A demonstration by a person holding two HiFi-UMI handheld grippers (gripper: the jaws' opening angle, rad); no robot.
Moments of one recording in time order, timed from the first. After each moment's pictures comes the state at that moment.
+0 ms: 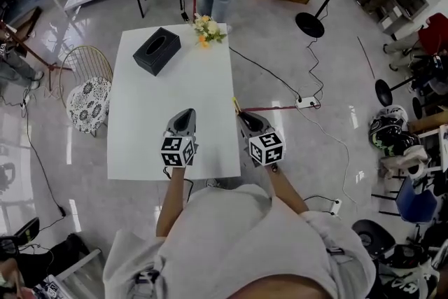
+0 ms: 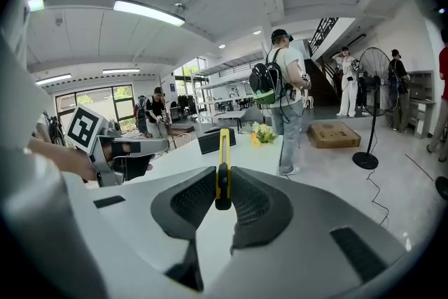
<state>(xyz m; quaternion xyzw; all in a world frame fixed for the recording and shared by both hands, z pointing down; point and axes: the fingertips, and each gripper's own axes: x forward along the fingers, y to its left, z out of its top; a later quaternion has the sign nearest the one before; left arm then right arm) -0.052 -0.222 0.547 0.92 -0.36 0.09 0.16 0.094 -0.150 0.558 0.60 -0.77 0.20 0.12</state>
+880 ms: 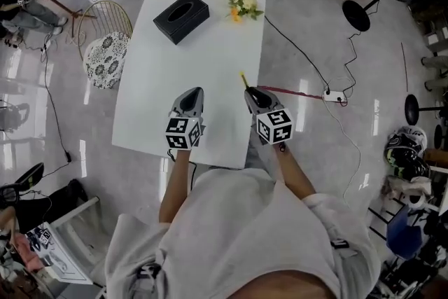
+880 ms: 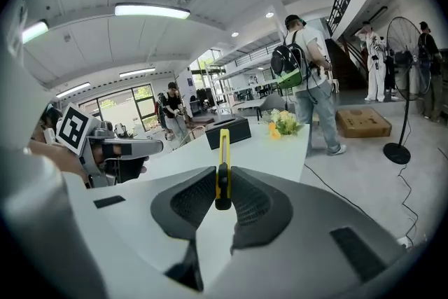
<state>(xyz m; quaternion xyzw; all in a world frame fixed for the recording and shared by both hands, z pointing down) -0.067 -0.251 0.567 0.87 -0.44 0.12 0.19 0.083 -0.223 0.590 0.51 -0.82 0.24 0.13</state>
